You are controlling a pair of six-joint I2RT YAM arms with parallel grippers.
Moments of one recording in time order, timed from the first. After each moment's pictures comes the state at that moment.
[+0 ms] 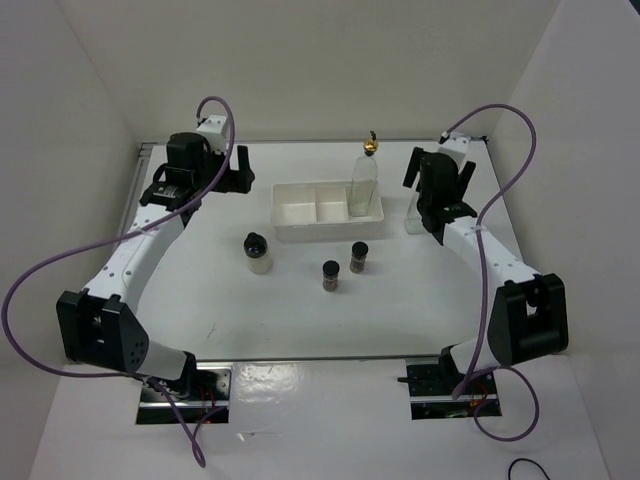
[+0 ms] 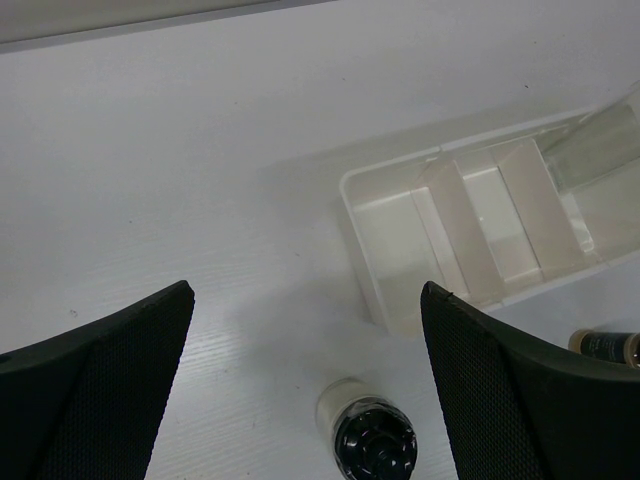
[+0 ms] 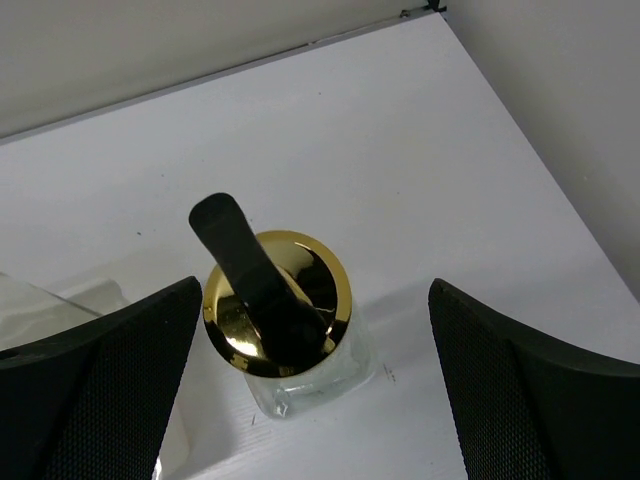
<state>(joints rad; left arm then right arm) -0.17 1.42 1.29 -0.32 0.11 -0.08 0.22 1.42 1.02 0.05 0.58 0.23</state>
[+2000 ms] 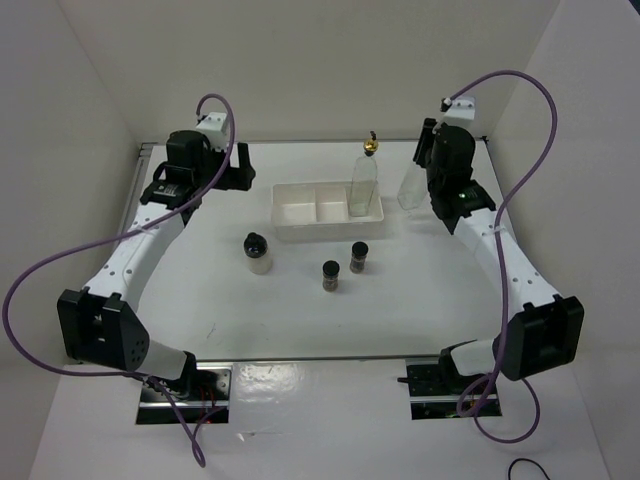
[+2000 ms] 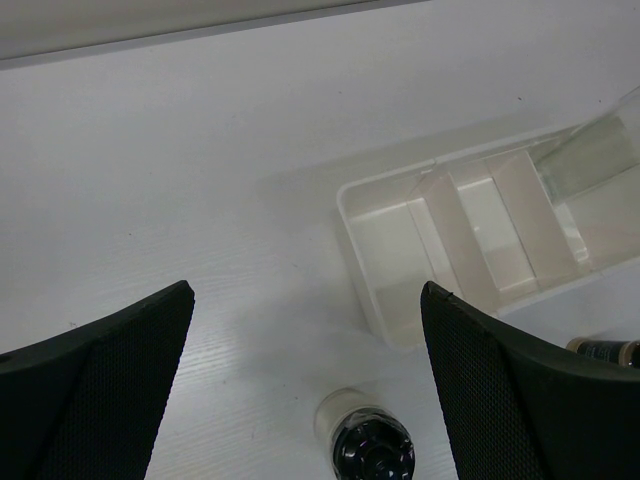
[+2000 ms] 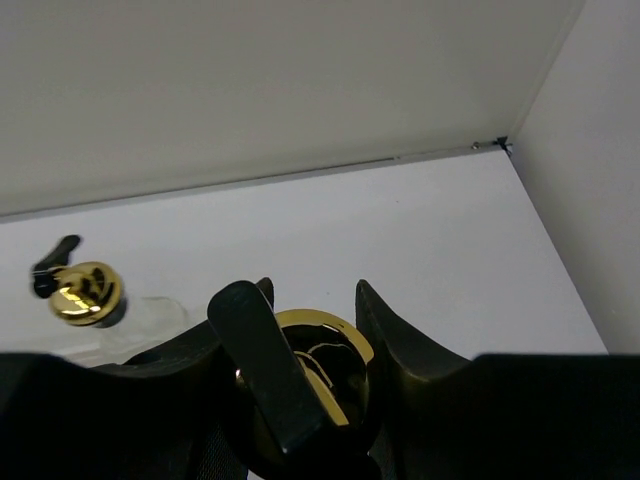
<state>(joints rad) -0.17 1.43 1.32 -0.30 0.11 -0.09 0.24 1.35 1.24 -0.03 0.41 0.11</state>
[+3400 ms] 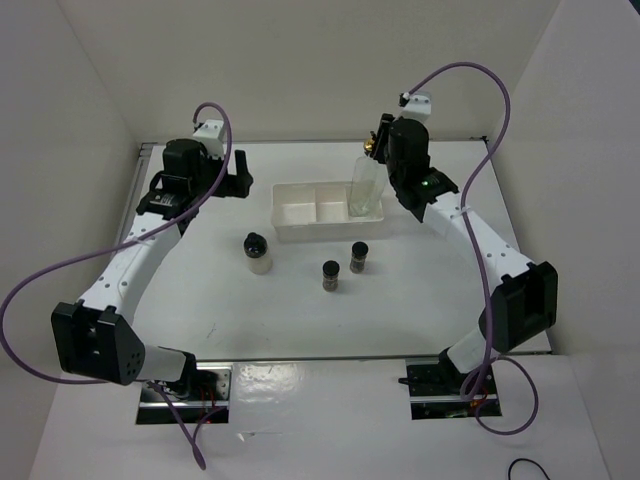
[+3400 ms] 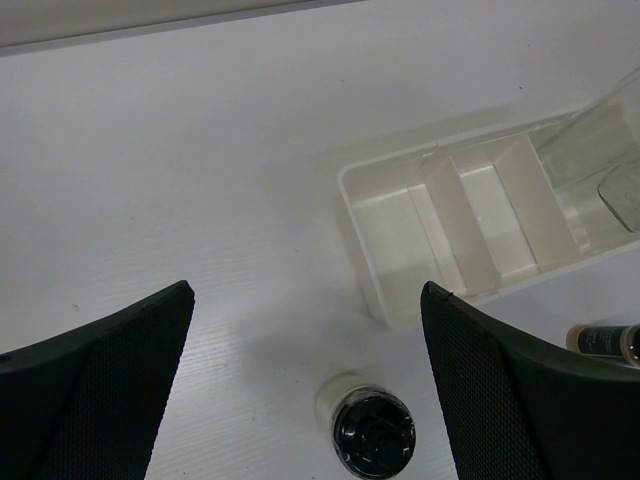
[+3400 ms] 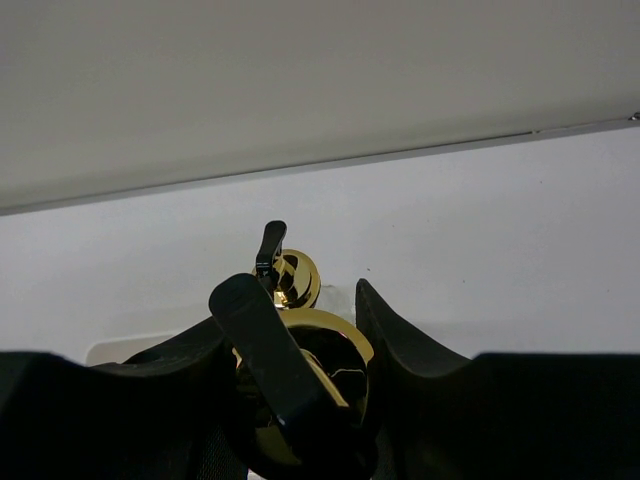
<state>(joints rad) -0.17 1.36 1.24 -0.30 0.11 -0.09 0.43 1.52 1.40 -0.07 0.43 0.27</state>
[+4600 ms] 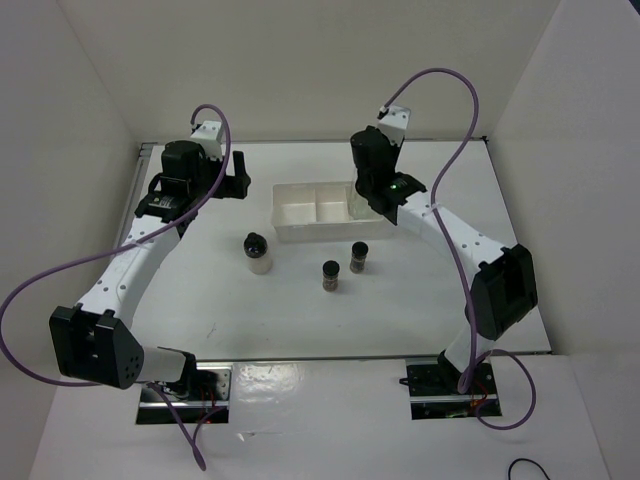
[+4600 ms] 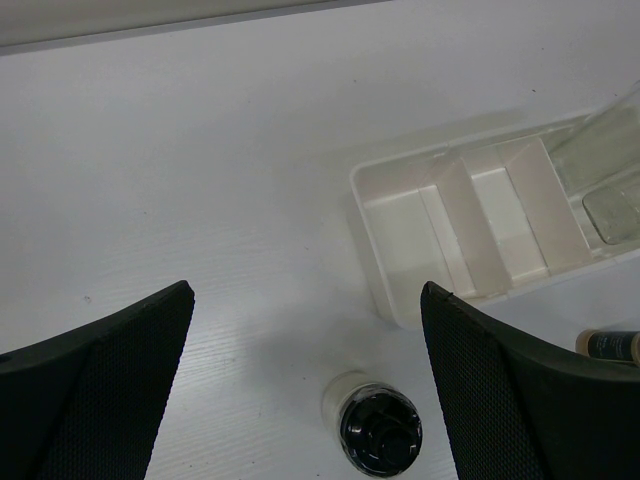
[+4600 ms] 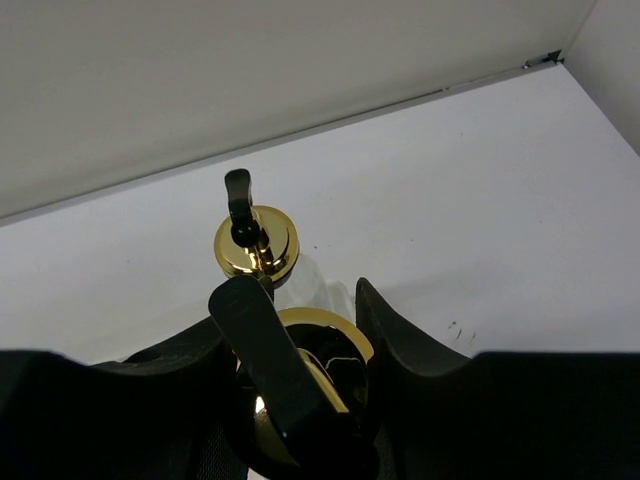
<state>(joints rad) -0.17 1.34 1.22 -0.29 0.08 -0.09 0.57 1.64 1.46 -0.12 0.83 0.34</state>
